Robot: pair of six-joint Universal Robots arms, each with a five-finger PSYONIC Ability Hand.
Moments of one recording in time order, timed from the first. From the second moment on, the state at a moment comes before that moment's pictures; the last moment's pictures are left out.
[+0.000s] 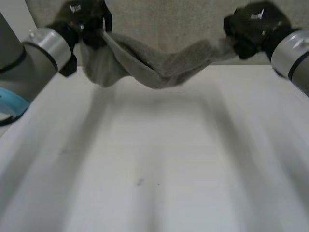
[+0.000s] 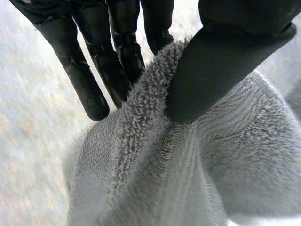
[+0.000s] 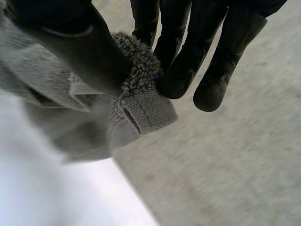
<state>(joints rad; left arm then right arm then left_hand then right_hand) 4.36 -2.00 -0.96 3.09 -1.32 3.16 1.86 -1.26 1.06 0.15 1.25 2.68 1.18 1.22 1.21 1.22 1.02 1.33 1.32 1.35 1.34 1.16</state>
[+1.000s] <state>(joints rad) 4.38 -1.80 -1.77 3.35 -1.32 3.43 1.84 -1.21 1.58 0.14 1.19 2.40 0.51 0.51 0.51 0.51 0.33 1.33 1.32 1.35 1.34 1.16</state>
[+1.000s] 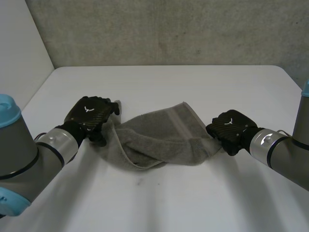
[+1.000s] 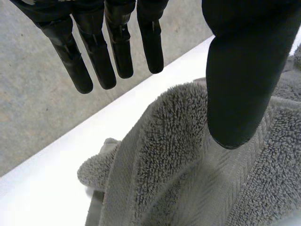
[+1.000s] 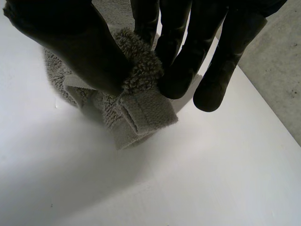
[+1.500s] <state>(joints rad) 4.37 -1.86 -1.84 3.46 -1.31 3.57 1.84 -1.19 1.59 0.14 1.18 2.40 0.87 0.87 0.87 0.87 0.69 1.33 1.32 1.35 1.34 1.16</state>
